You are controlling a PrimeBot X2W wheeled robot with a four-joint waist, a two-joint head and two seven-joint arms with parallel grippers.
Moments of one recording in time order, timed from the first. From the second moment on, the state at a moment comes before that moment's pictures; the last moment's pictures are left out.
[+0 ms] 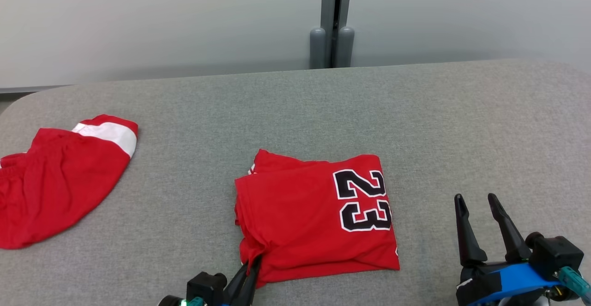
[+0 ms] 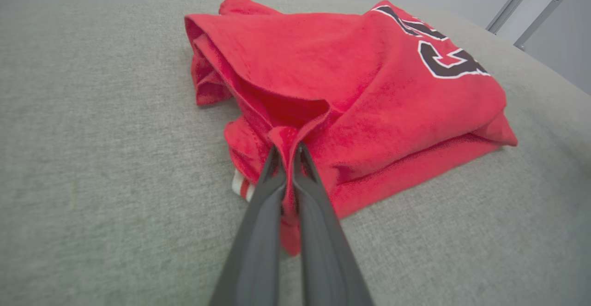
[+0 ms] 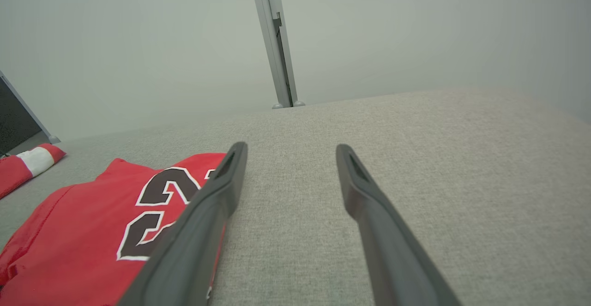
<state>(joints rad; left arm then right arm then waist) -0.08 0.09 -0.46 0.56 -0.34 -0.13 -0.26 -0.03 -0.05 -0.03 0.18 0.22 0.13 -0.22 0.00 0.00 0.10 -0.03</state>
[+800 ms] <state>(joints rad) -0.01 0.10 -0.06 0.21 -0.26 -0.01 -0.26 0.01 -0.05 -0.04 0.17 0.17 0.13 -0.22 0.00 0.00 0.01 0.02</state>
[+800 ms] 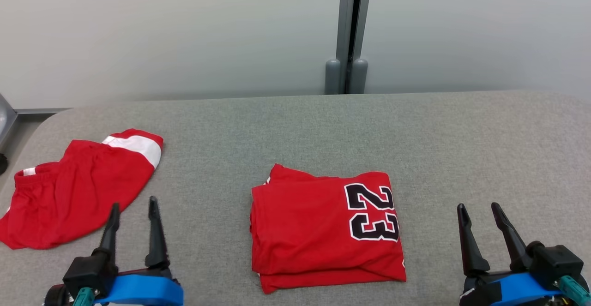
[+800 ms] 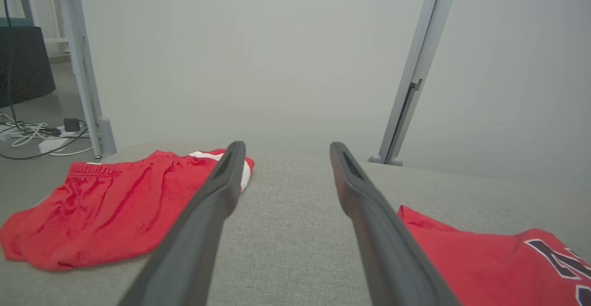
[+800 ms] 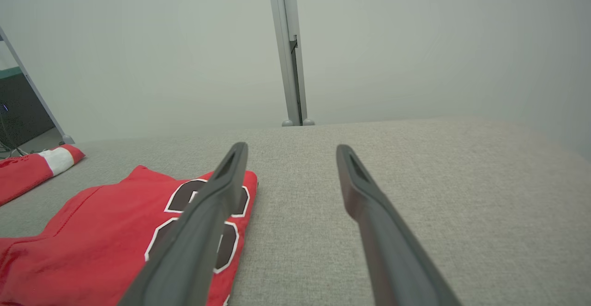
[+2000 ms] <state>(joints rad) 0.02 0.07 0.01 0.20 -0.16 -0.04 -0.26 -0.07 -0.05 0.00 0.11 0.09 0.13 -0.08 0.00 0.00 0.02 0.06</state>
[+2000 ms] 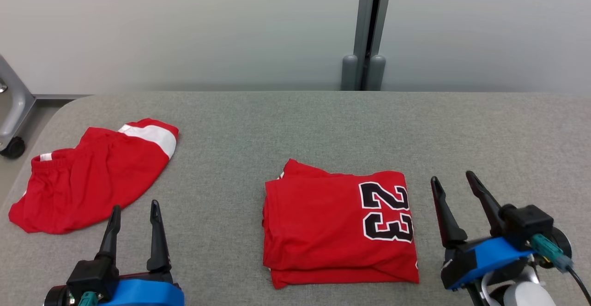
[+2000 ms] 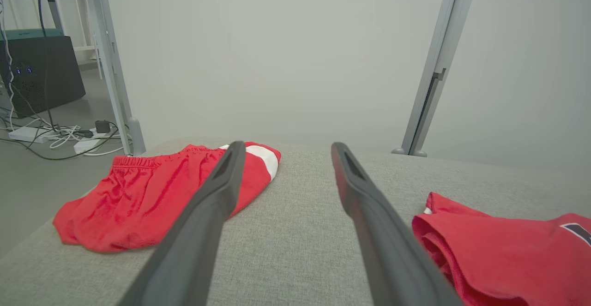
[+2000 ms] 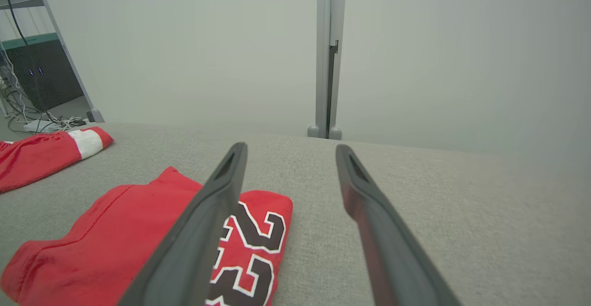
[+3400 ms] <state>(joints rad) -0.17 0.05 -0.03 0.16 -0.17 -0.06 -0.26 -0.51 -0.24 0.08 0.77 0.13 0.13 -0.19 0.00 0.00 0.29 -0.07</state>
